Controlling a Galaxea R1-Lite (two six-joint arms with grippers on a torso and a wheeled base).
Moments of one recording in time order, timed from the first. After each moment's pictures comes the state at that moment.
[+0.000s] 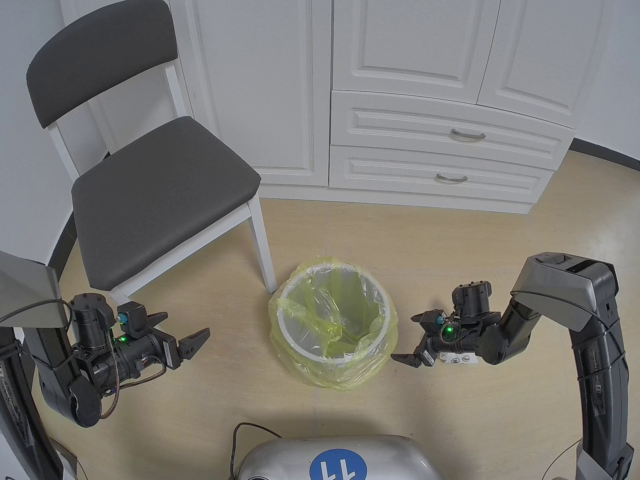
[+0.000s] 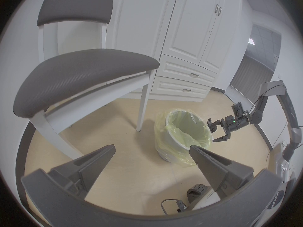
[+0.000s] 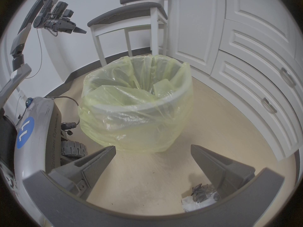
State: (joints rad) left arm -0.09 2.09 -0.20 -1.54 -0.33 0.01; right arm 0.24 2.56 -1.06 -0.84 0.41 -0.67
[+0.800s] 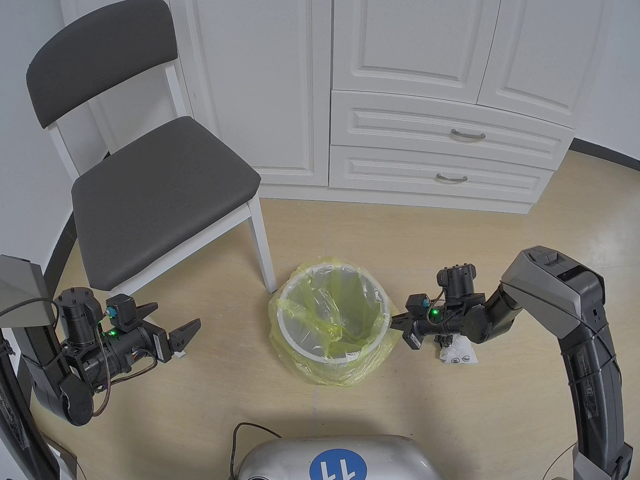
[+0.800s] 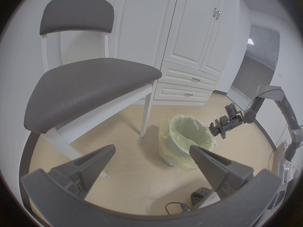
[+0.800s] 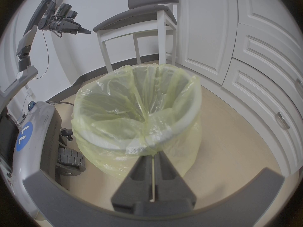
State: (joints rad) left arm -0.06 2.03 -0.19 -1.54 -0.33 0.02; right arm 0.25 2.63 -1.37 -0.61 0.52 -0.71
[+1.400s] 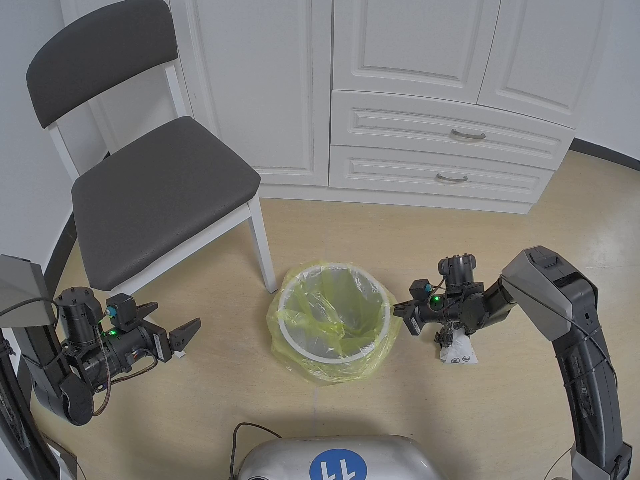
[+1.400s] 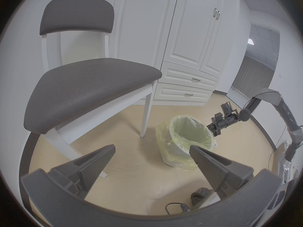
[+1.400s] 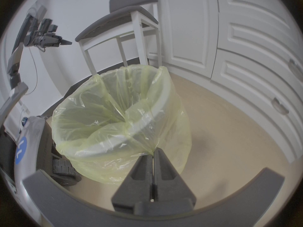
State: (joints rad) left arm -0.06 2.03 -0.20 -1.54 -0.32 0.02; right arm 0.22 2.71 -1.58 -0.50 0.53 -0.58
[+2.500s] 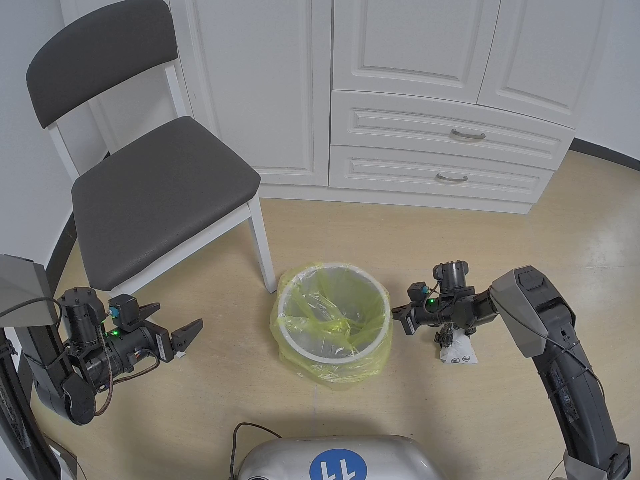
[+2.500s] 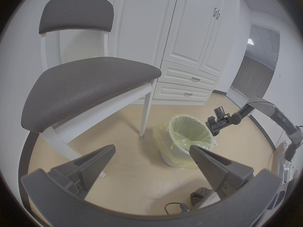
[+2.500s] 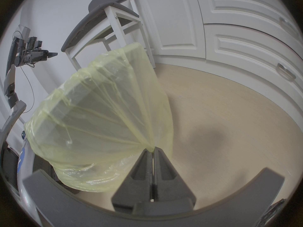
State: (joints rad) left arm -0.07 2.04 -0.20 -1.53 -0.32 0.02; right arm 0.19 2.92 -1.94 -0.32 0.60 -0.46
